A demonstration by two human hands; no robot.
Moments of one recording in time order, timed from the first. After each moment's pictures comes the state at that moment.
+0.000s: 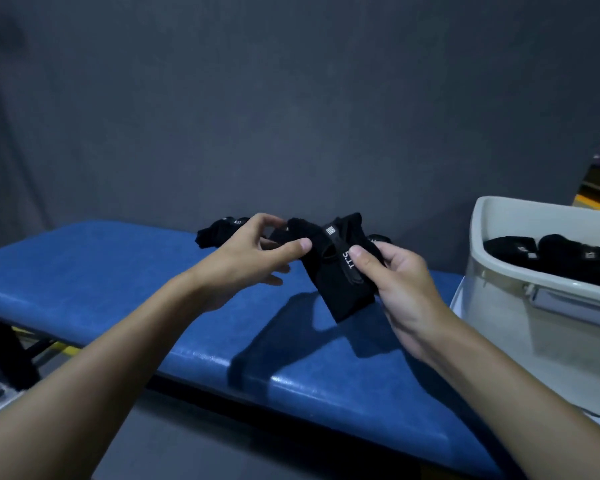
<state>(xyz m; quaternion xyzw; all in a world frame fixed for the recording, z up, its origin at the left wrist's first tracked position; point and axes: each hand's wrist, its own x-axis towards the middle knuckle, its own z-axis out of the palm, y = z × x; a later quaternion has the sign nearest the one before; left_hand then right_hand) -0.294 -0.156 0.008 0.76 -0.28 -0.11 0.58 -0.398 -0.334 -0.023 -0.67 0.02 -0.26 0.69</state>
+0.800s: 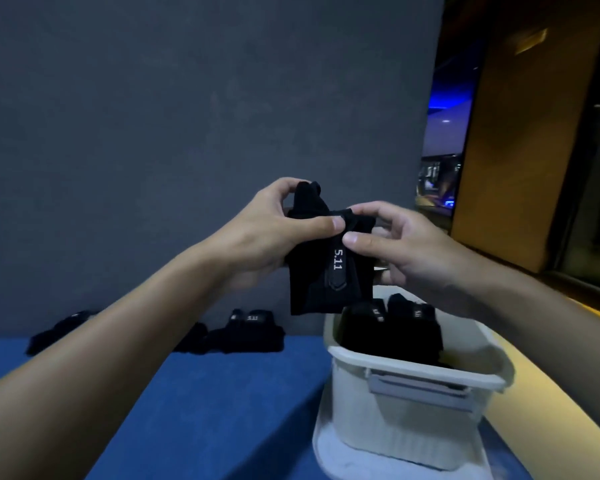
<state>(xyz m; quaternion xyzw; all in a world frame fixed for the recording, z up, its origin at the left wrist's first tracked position) -0.352 -0.314 0.143 0.56 -0.46 -0.21 0.65 -0.489 -0.446 0.132 -0.78 0.05 -0.27 0.57</state>
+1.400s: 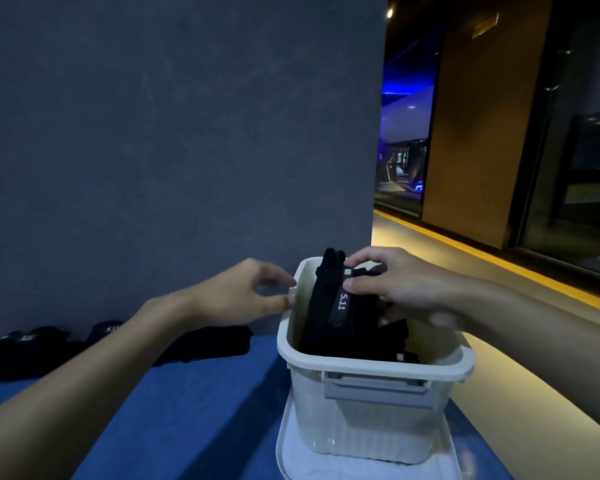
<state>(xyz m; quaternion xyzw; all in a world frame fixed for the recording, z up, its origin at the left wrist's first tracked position) -0.309 -0.365 0.075 0.74 -0.59 -0.12 0.30 -0.509 -0.505 0.094 -0.79 0.25 -0.18 0.54</state>
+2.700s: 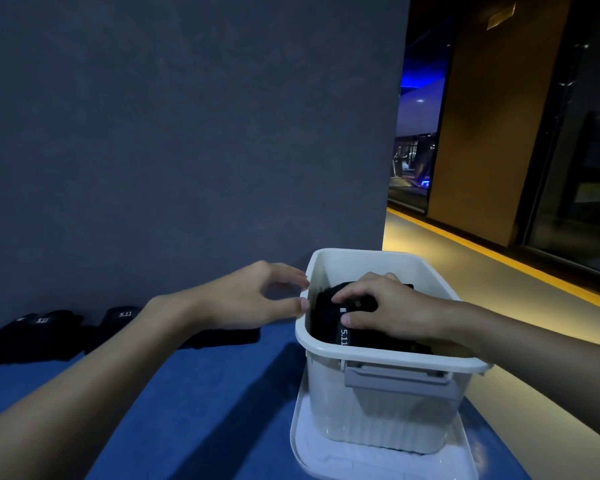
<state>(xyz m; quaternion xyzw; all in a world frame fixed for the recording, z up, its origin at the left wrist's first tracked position) -0.301 -0.354 0.060 0.67 -0.65 -0.14 0.32 -0.480 -0.521 0.048 -0.96 0.20 -0.10 0.20</state>
